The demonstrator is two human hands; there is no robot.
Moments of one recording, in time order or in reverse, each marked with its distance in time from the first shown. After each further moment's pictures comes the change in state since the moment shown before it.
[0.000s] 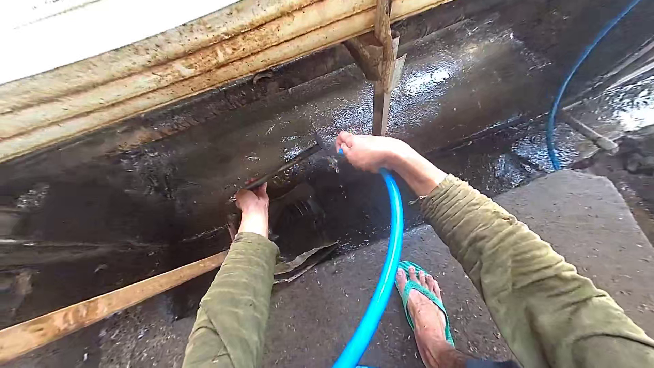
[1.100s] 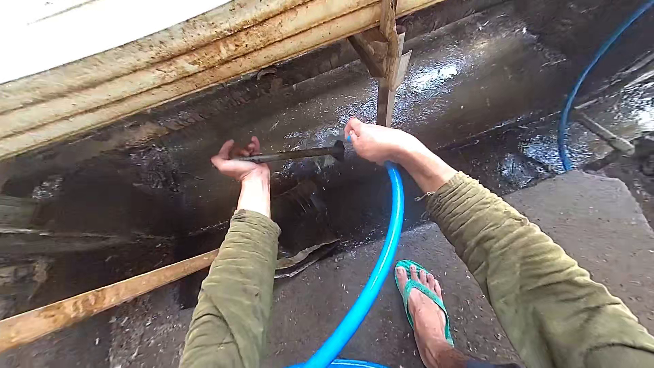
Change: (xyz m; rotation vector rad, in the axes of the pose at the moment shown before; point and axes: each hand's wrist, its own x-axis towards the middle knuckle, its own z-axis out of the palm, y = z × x) left_hand -0.055 0.028 0.059 0.063 -0.357 0.271; right_hand -0.007 0.005 -0.012 -0.005 0.099 0.041
